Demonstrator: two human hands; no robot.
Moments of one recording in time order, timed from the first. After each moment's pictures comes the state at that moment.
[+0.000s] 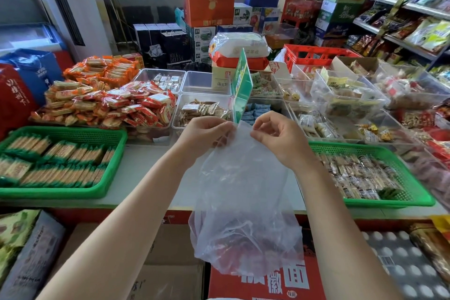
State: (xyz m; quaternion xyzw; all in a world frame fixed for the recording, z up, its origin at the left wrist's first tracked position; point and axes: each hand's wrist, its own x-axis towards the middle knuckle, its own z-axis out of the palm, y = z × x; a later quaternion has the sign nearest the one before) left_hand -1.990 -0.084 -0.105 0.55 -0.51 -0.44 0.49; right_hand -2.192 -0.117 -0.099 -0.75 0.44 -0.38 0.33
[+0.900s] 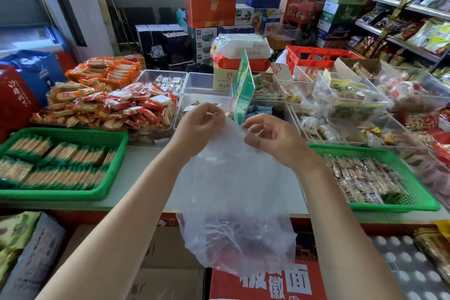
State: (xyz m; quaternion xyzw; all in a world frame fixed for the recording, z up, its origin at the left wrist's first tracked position) left_hand -1.977 -0.090 -0.098 0.55 -0.55 -0.33 0.53; right_hand -2.189 -0.128 -0.096 -0.75 0.35 -0.34 0.45
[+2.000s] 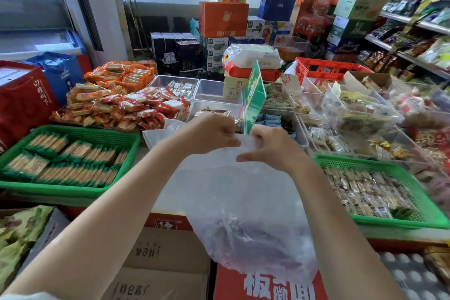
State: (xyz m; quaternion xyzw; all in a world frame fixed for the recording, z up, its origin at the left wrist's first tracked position) left_hand -1.945 -0.095 -0.083 0.56 -0.78 -0.14 0.26; right_hand -2.151 -0.125 -0.086 -0.86 0.46 -0.14 0.17
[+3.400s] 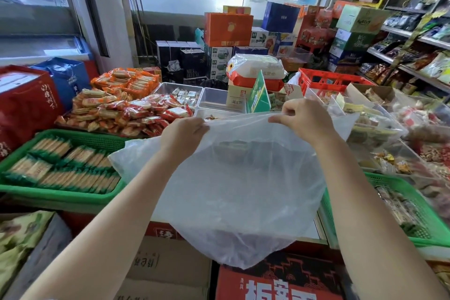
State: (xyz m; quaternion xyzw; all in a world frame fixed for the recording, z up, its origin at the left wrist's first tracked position) left_hand -1.897 -0.108 -0.117 0.71 -0.62 0.00 0.34; right_hand -2.169 -0.189 -0.039 -0.83 0.50 -0.24 0.01
